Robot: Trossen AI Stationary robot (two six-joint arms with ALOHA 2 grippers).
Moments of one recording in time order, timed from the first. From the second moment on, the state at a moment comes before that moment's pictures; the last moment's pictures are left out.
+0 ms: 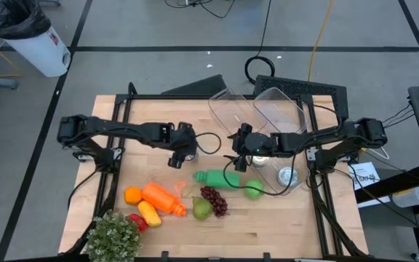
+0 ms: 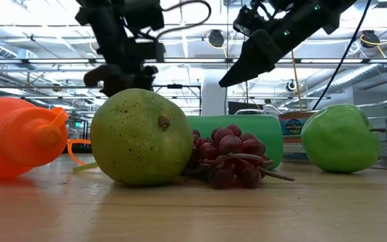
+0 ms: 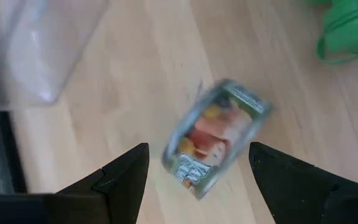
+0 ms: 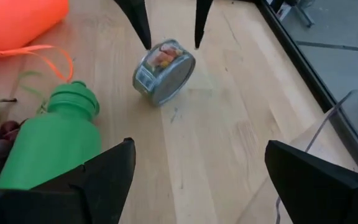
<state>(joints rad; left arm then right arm) 0.10 1.56 1.05 -0.62 -0.16 0.49 0.00 1.40 0.82 0.01 0.26 -0.07</state>
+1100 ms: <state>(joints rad) 0.18 1.42 0.67 0.39 0.08 0.14 0.04 1.40 0.82 -0.04 0.26 -0.01</state>
